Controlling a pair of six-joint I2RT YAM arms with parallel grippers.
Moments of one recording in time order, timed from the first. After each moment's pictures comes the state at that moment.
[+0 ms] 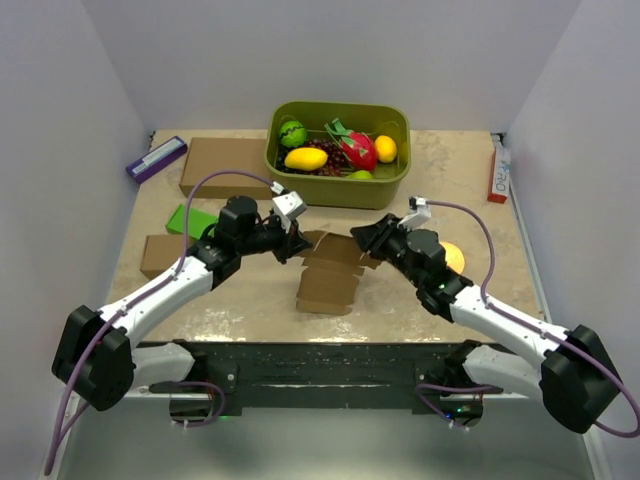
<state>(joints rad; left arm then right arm) -0.55 1.22 0.78 0.02 0.53 0.02 0.64 1.07 0.53 0.36 0.11 0.82</state>
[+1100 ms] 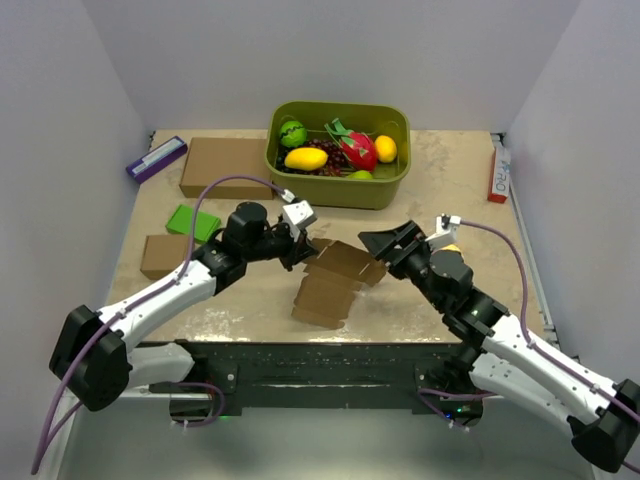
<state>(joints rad) -0.62 1.21 0.78 0.00 0.48 0.04 0.76 0.71 0.55 -0.02 0.30 1.10</state>
